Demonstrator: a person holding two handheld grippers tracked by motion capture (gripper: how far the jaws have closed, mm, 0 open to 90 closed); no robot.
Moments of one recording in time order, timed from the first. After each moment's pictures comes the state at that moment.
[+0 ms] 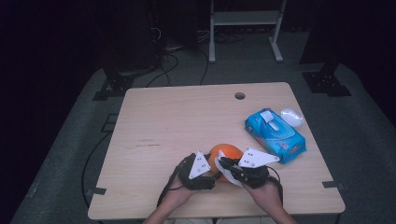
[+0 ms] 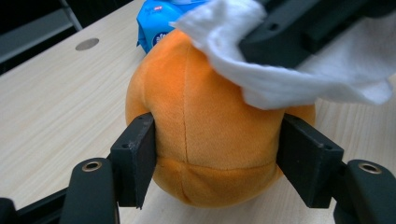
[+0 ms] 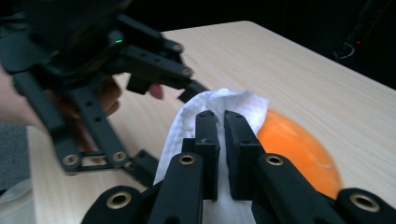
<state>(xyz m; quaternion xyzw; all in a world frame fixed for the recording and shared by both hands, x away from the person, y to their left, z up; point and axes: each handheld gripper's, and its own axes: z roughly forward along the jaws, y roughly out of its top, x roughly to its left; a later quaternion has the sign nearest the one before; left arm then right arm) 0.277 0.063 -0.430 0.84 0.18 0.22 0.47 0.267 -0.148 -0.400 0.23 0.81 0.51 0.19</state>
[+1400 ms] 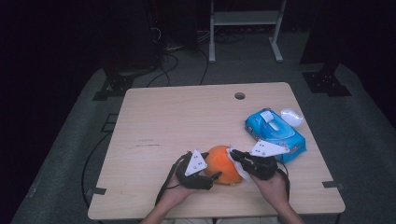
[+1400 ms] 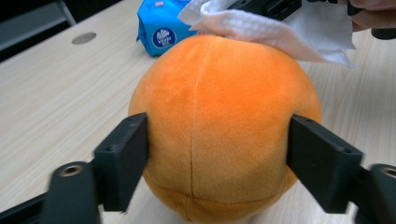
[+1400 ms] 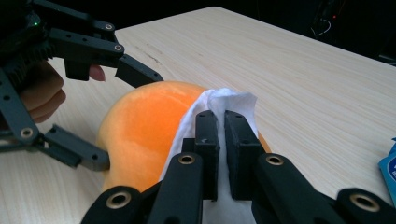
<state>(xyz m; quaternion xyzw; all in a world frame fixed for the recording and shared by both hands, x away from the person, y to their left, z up) 0.286 0.075 -0.432 0.84 0.20 0.18 0.47 0.290 -0.177 -0.411 0.30 0.79 0.50 0.19</state>
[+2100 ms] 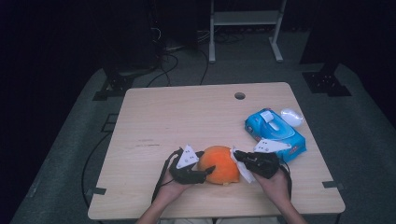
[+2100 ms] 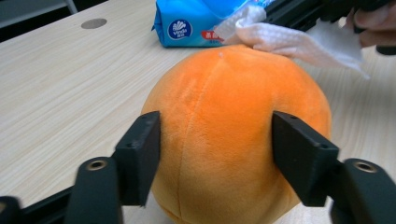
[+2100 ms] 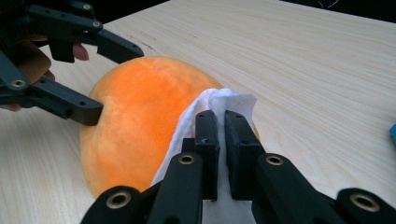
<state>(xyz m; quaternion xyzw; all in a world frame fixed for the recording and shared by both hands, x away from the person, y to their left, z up) 0.296 0.091 -0.430 0.82 0.23 0.16 0.49 0.303 -0.189 -0.426 0.33 0.79 0.50 0.14</state>
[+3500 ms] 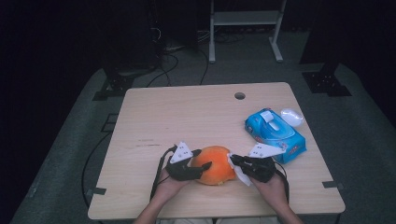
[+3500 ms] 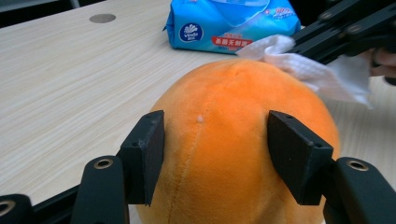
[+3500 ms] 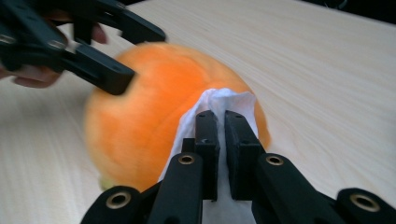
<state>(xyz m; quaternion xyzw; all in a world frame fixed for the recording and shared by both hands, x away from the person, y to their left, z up) 0.305 0.103 -0.434 0.81 0.27 0.15 0.50 0.292 -0.176 -0.428 0.31 0.81 0.48 0.16</state>
